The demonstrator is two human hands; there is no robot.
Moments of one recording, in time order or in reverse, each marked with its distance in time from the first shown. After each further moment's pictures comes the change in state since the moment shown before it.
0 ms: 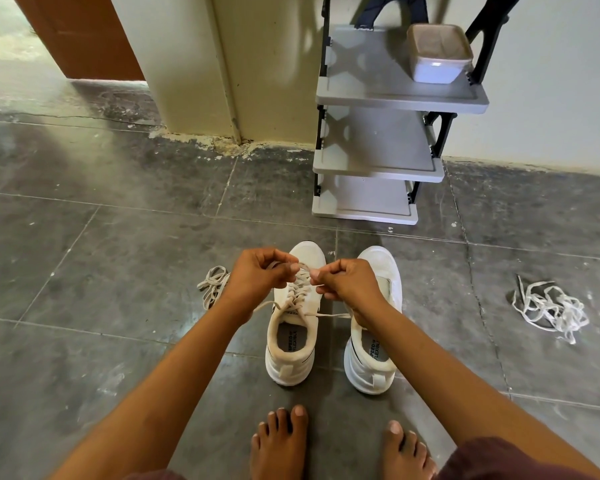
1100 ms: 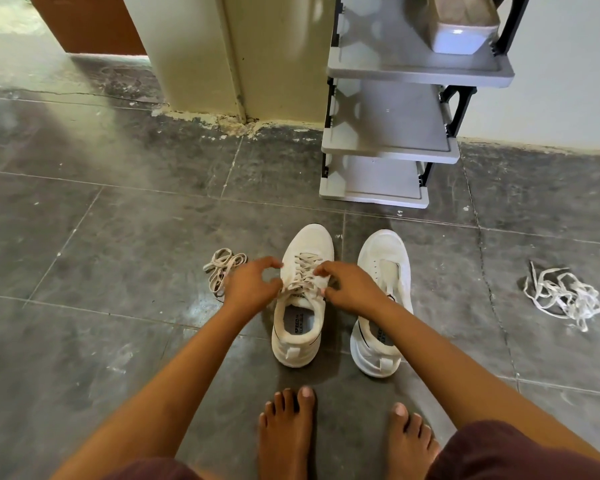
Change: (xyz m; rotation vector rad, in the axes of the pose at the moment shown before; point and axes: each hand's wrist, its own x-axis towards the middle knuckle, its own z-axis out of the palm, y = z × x) left_hand -0.007 -0.046 -0.015 0.736 0.041 -0.163; right_hand 0.017 0.040 0.000 -0.848 -0.251 -0.291
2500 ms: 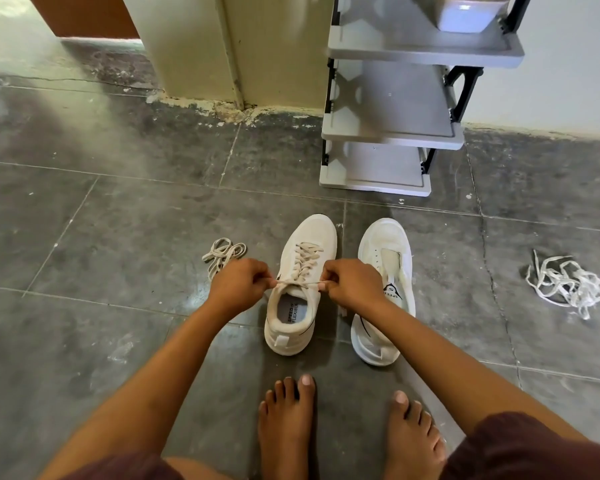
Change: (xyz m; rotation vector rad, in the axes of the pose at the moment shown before) left_hand 0.001 -0.020 -0.002 0.139 -0.018 0.168; right_hand -0.007 -0.004 0.012 -0.125 0.091 0.108
